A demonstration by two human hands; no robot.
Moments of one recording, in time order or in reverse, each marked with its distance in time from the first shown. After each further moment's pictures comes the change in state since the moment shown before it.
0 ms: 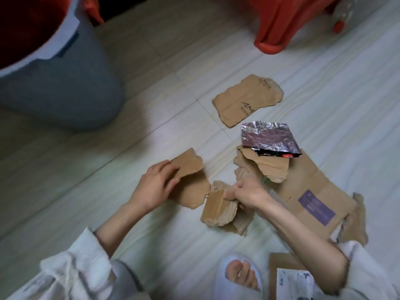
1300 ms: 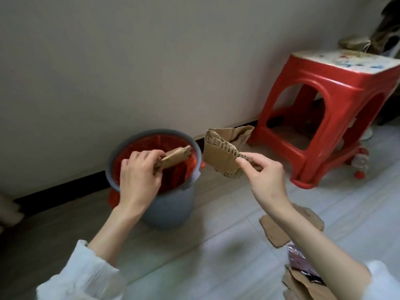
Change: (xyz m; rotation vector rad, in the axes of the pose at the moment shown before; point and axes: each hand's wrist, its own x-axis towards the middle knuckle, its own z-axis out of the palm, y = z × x) left_hand -0.065 0.006 -0.280 0.288 1.167 0.089; right_hand -0.151 -0.235 -0.048 0.425 0.618 -1.252
